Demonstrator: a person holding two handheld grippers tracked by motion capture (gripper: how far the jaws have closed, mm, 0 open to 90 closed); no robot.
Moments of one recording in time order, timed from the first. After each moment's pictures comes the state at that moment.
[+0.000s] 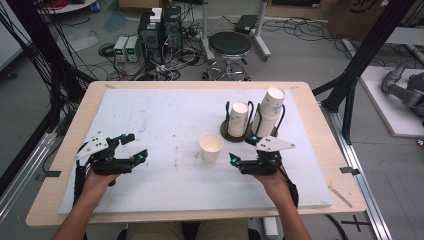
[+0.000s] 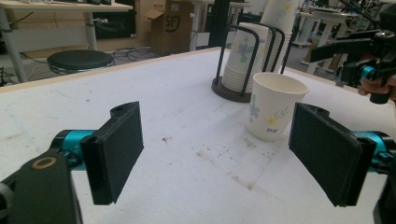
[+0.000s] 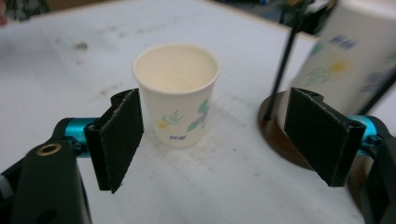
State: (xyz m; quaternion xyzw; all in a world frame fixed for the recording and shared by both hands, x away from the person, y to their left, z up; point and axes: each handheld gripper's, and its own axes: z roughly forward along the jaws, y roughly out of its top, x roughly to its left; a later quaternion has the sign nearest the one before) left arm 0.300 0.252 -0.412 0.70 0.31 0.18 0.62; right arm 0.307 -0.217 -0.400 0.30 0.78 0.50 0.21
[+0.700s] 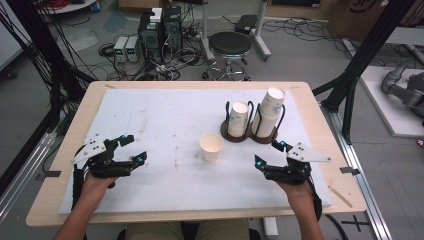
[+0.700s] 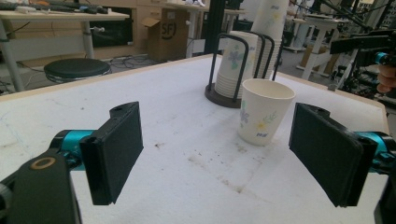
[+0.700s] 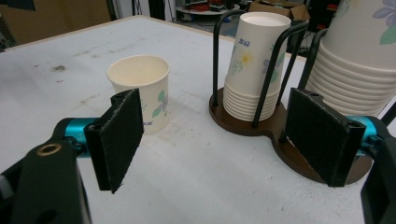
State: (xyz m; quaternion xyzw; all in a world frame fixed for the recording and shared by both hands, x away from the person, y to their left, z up) left arm 0.289 0.252 -0.408 0.69 0.29 0.19 0.63; right arm 0.273 -0.270 -0.388 0.35 0.74 0.52 0.24
